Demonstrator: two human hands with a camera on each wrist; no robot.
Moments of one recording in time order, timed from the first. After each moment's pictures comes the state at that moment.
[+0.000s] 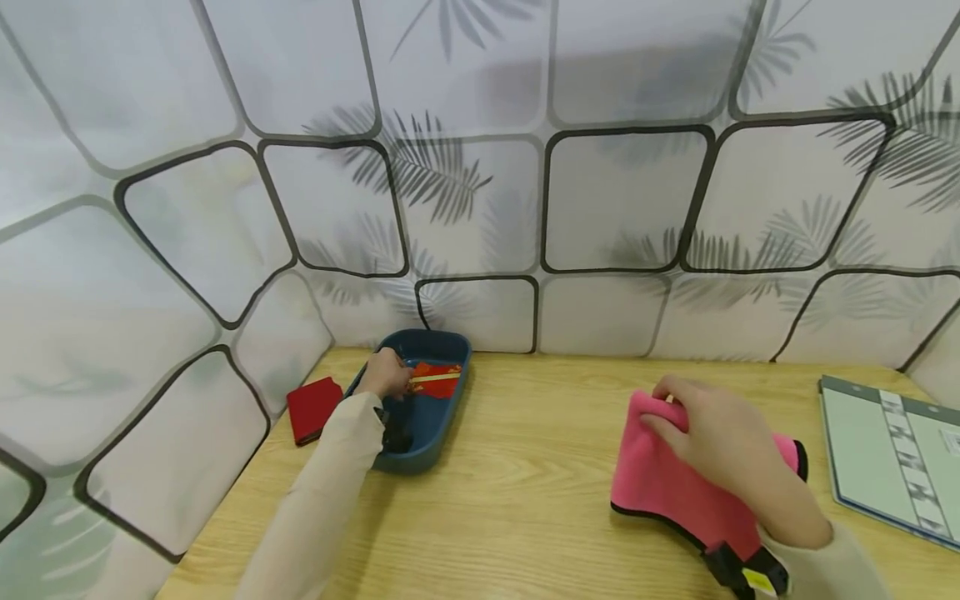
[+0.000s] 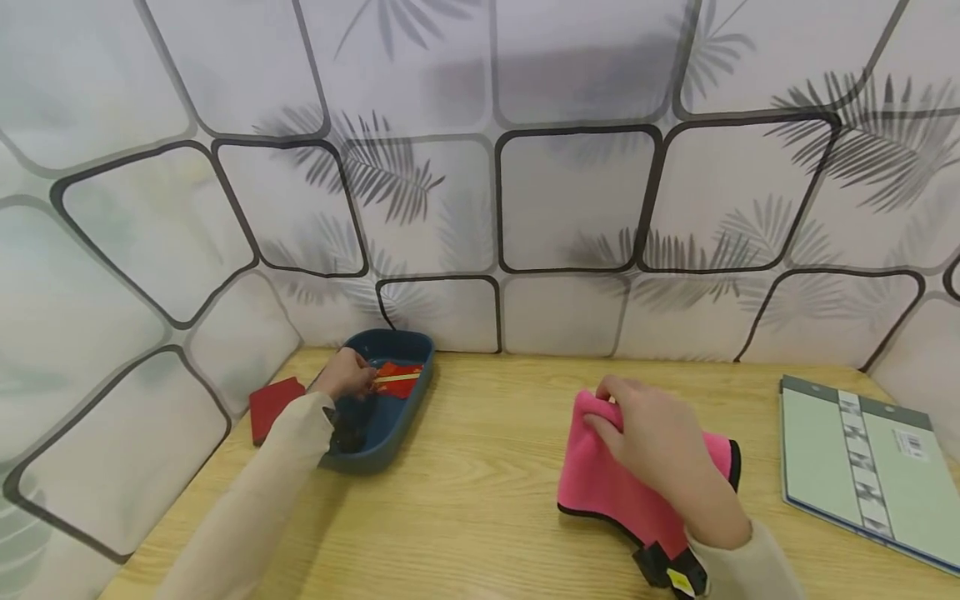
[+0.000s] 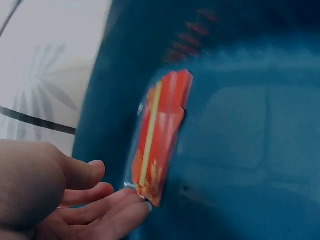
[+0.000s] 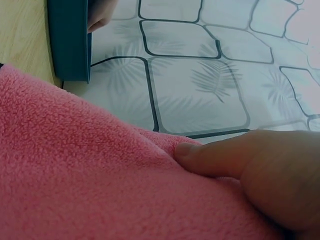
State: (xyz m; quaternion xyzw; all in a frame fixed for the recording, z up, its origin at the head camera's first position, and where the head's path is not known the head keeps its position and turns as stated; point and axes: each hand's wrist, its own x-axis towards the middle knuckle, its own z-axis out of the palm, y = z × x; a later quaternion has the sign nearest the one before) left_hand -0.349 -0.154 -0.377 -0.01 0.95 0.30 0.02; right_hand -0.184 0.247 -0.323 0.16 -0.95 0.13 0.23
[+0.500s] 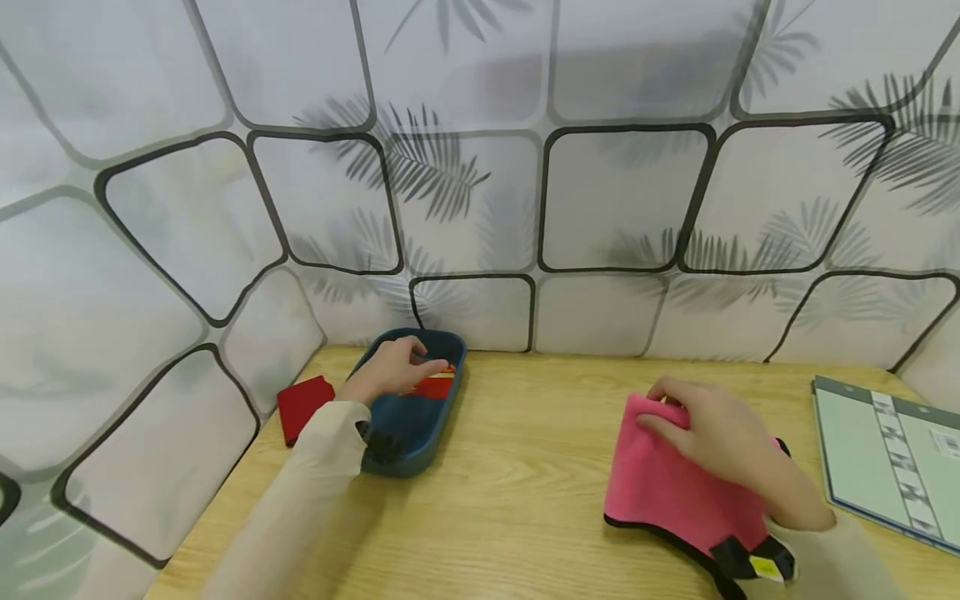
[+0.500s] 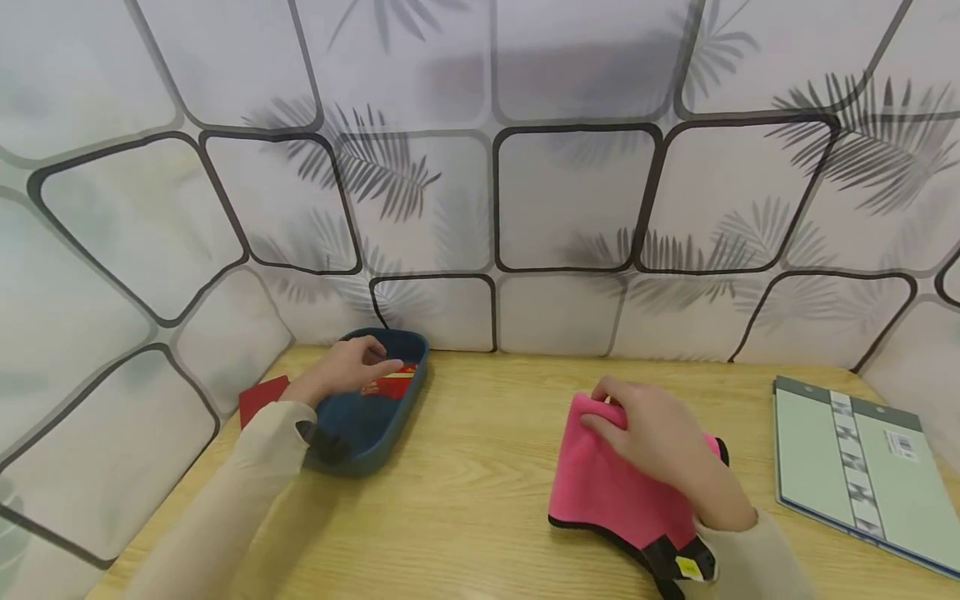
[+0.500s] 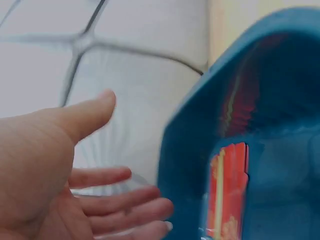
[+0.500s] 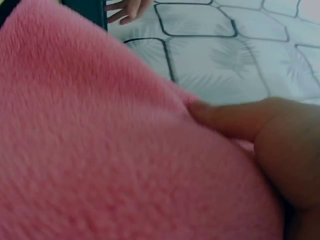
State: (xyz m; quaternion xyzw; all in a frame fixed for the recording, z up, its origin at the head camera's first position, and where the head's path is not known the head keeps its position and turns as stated) left_hand -0.316 -0.133 -0.336 0.14 0.95 0.26 0.03; right_hand -0.200 0.262 -0.328 0.21 -0.95 0.17 0.17
